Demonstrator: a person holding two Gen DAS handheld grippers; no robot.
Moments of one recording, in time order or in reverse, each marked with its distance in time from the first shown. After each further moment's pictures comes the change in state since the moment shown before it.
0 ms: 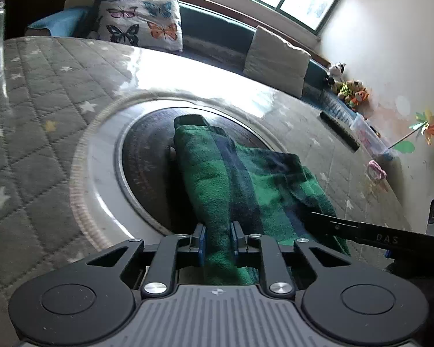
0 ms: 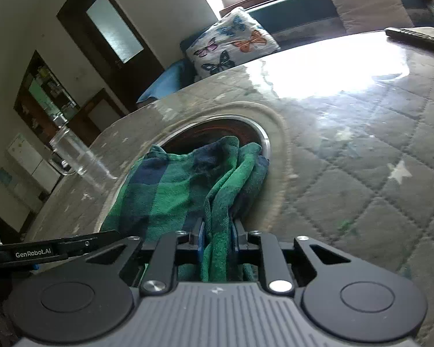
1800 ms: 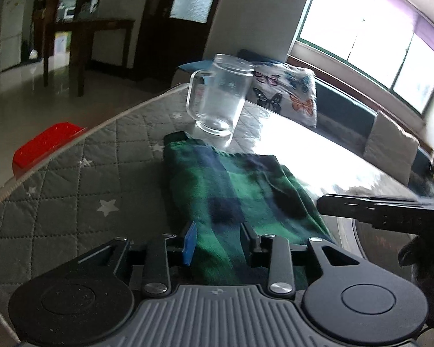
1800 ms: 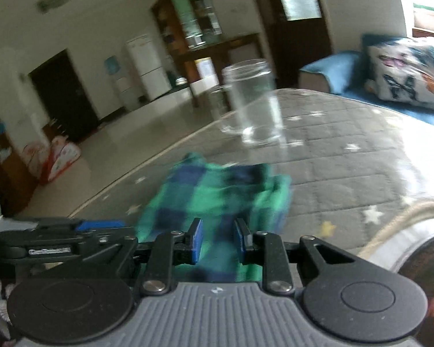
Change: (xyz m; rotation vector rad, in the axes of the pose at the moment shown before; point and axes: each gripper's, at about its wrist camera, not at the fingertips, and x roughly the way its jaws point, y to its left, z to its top) left arm -0.159 0.187 -0.017 -0.214 -0.268 0.427; right arm 0.150 0.288 0.009 -0.581 0.170 0.386
